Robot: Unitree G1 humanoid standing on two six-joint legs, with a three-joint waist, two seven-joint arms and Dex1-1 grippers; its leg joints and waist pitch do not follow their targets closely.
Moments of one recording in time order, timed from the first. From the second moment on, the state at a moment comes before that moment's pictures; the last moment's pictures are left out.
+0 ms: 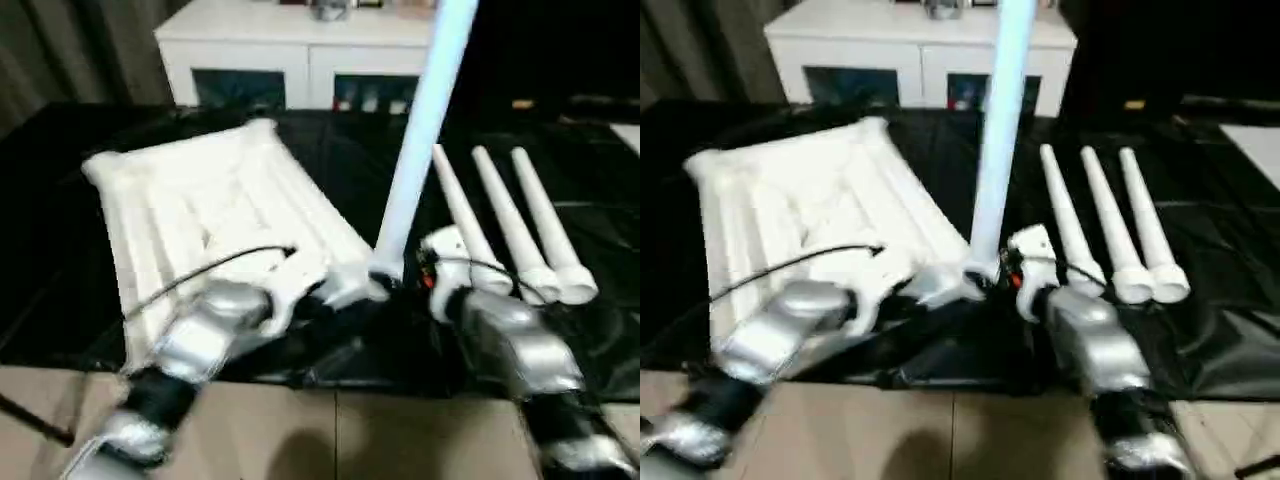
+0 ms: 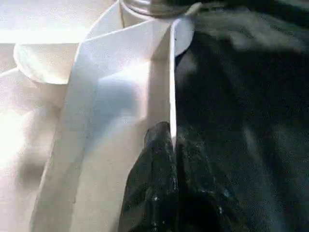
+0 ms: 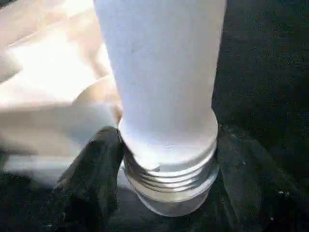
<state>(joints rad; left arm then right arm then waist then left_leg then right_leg) -0.51 0.19 -0.35 0.31 0.03 0.57 -0.68 -0.42 -0.19 0.04 0.44 0.19 0.34 0.42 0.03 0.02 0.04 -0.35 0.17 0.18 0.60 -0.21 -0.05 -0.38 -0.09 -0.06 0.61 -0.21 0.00</state>
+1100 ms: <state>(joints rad) -0.45 0.41 -0.39 0.21 -0.01 0.41 -0.93 -0.26 -0.41 0.13 0.14 0.29 0.37 0.77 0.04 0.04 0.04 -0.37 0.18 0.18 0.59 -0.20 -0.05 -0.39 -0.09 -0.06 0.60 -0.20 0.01</state>
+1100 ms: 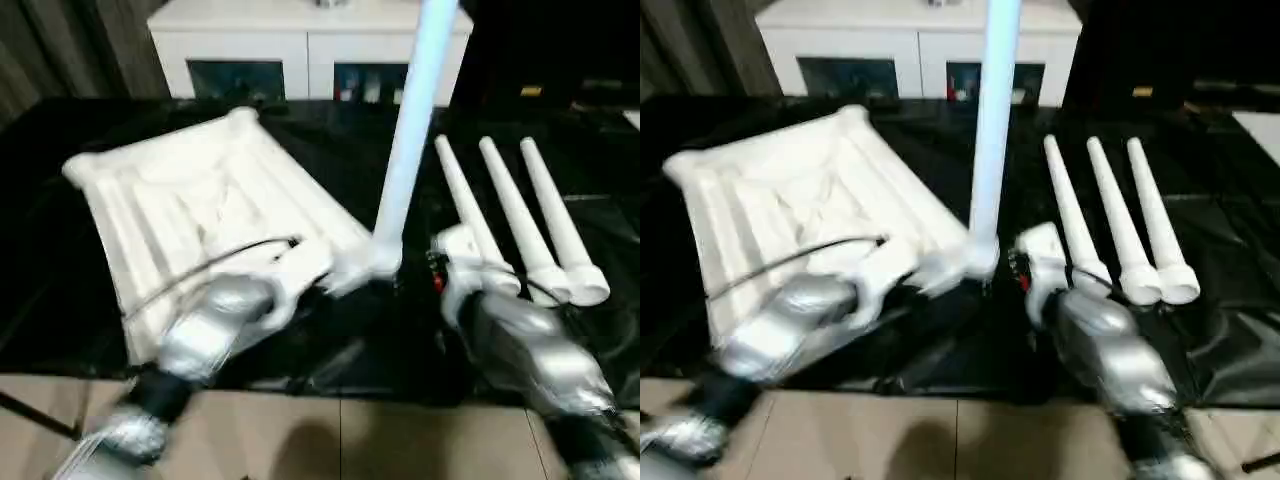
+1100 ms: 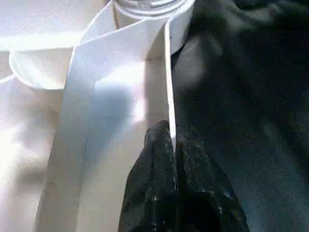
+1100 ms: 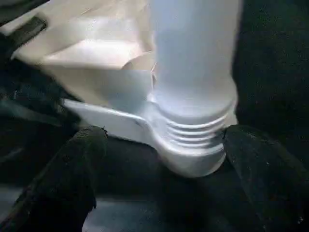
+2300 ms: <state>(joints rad) -0.44 0.36 -0.40 0.22 -0.01 0.44 -0.93 -0.32 -0.30 0.12 0.27 0.21 0.34 0.67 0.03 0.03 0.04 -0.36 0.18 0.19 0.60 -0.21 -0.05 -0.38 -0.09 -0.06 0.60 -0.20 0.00</state>
